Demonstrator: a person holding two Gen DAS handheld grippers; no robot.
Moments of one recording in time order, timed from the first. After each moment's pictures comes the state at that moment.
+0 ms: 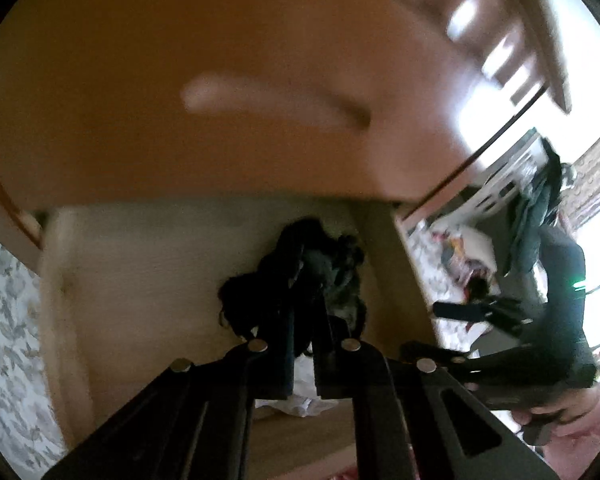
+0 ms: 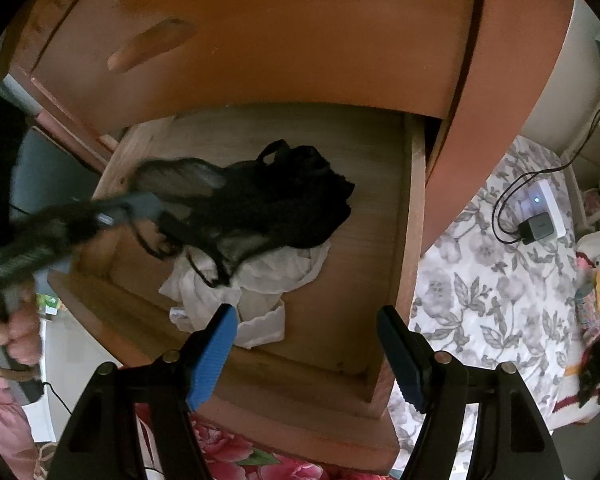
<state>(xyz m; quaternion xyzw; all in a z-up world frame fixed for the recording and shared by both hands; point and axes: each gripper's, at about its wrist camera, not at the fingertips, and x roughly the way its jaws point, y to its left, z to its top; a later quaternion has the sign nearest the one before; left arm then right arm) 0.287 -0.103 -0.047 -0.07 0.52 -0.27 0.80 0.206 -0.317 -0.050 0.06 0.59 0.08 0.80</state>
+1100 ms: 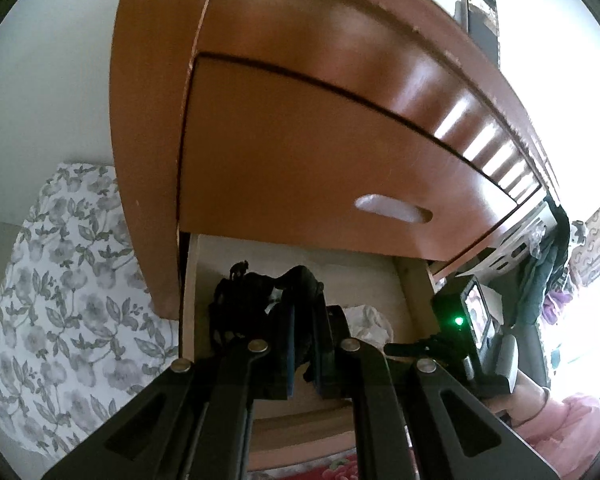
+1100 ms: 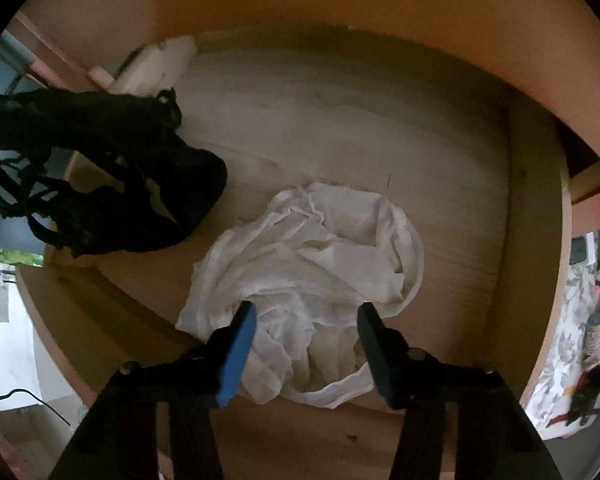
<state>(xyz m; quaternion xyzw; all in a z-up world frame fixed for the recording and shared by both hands) 0.277 0.004 -0.012 -0.12 0.48 -0.20 0.85 0.248 -0.234 -0.106 -0.01 0.66 0.11 0.75</state>
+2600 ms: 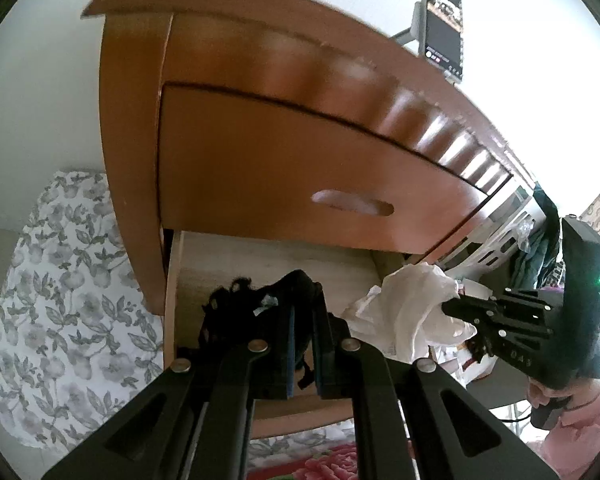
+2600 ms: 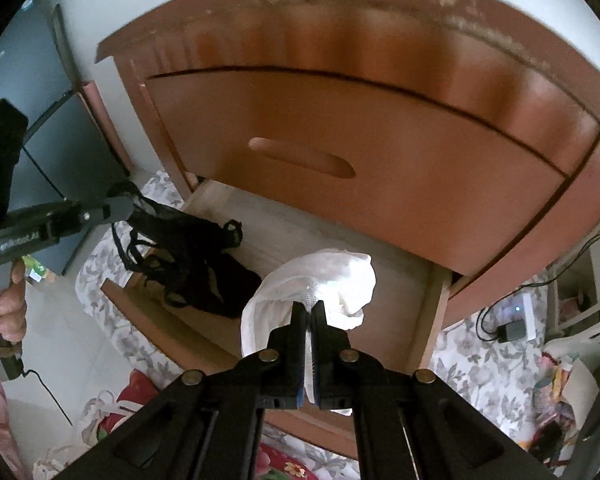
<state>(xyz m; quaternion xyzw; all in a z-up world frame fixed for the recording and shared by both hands) 0.255 -0.006 0.017 -0.12 0.47 -0.21 0.85 0.198 -0.251 0.053 -0.06 0.49 0.13 0.86</state>
